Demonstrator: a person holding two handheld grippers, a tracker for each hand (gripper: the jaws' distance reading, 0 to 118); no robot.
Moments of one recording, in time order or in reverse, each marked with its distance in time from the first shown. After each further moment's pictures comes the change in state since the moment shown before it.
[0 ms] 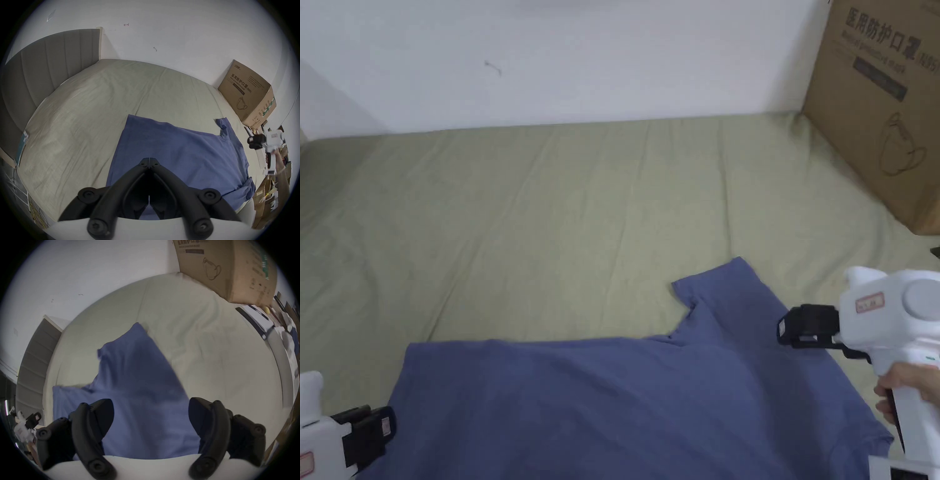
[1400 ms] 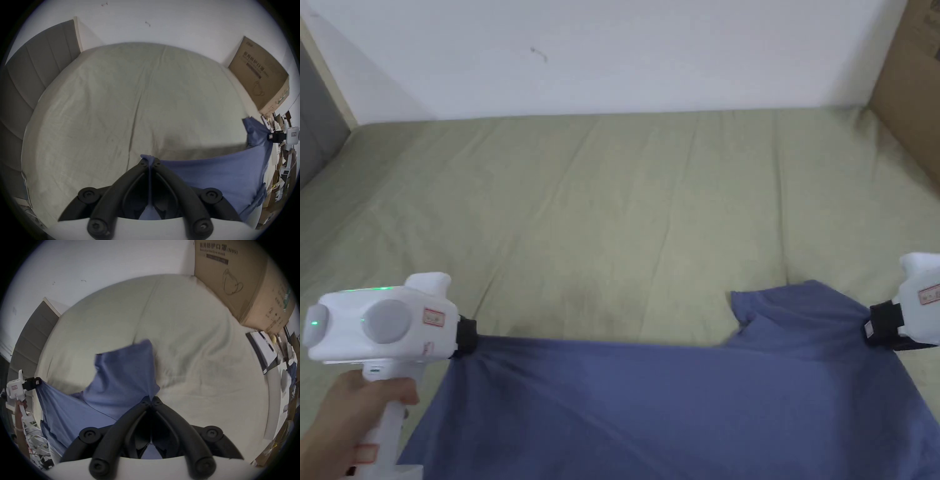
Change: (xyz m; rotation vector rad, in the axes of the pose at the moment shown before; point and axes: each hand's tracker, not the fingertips) left arm 0.001 0.102 -0.122 -0.179 0.041 -0.124; right arm -0.002 0.039 0.010 -0.024 -0.044 0.169
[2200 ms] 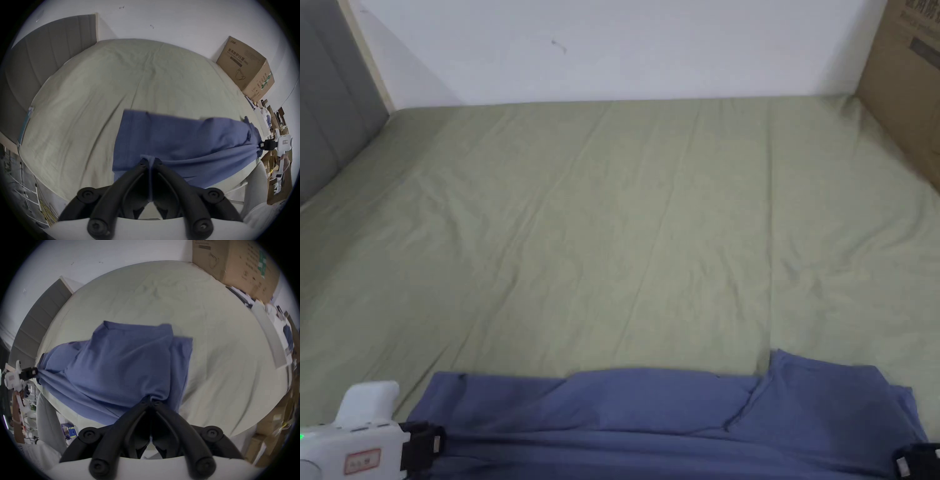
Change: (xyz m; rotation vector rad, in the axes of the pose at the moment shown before) left arm -0.031 -0.253 0.121 -0.018 -0.028 0.040; right arm -0.003 -0.281 0.067 -0.070 0.037 0.023
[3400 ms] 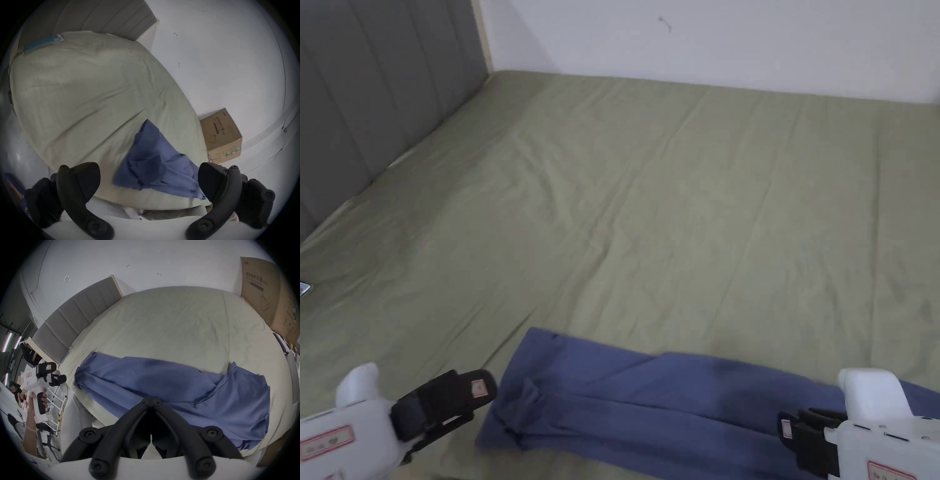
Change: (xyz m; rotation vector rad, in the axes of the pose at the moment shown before) left arm -0.103 -0.055 0.041 0.249 -0.417 0.611; right arm -0.221 0.021 0.005 0.169 0.240 0.246
